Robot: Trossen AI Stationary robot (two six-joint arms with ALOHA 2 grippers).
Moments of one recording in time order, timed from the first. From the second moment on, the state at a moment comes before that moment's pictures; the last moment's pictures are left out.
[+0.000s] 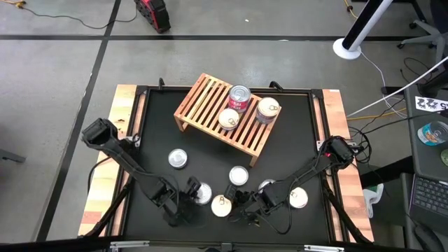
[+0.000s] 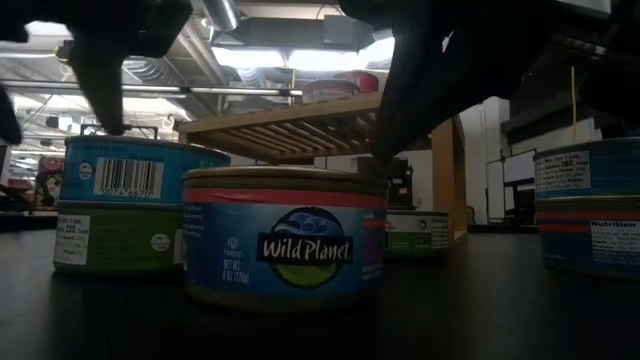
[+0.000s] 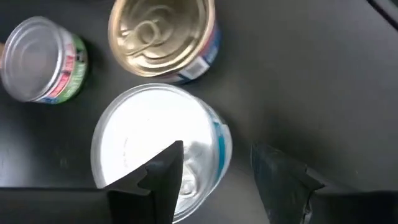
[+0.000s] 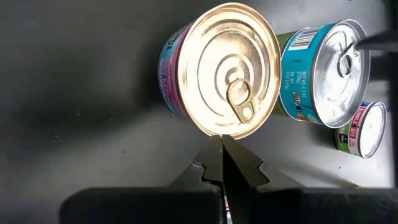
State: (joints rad) left arm -0.69 1.70 1.10 -0.53 -0.33 0.01; right arm 0.57 2.01 1.48 -0.52 0.36 -0.65
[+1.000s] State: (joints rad) left arm -0.71 1.78 1.10 -0.51 -0.55 0.00; right arm 0.55 2.01 1.48 -0.53 0.46 -0.62
